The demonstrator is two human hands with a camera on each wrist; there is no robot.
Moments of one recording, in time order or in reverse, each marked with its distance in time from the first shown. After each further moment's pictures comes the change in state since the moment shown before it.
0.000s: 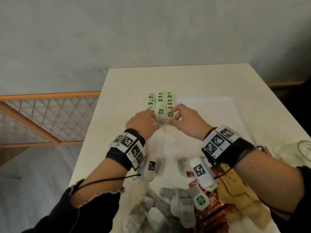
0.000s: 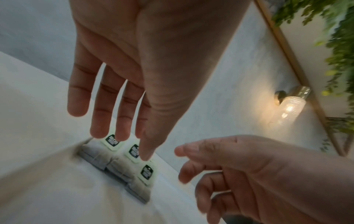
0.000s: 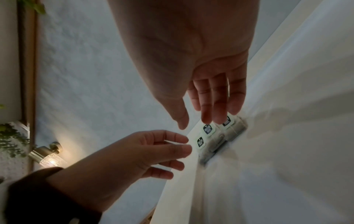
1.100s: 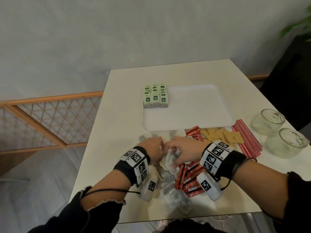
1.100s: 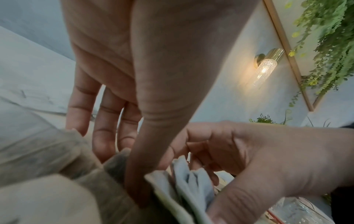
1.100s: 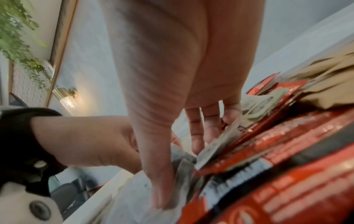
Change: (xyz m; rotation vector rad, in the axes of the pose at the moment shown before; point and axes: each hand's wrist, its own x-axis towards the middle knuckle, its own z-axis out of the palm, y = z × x) left_hand -0.136 -0.008 0.071 0.181 -0.356 0.148; right_hand -0.147 0.036 0.041 -0.380 -0.531 -0.259
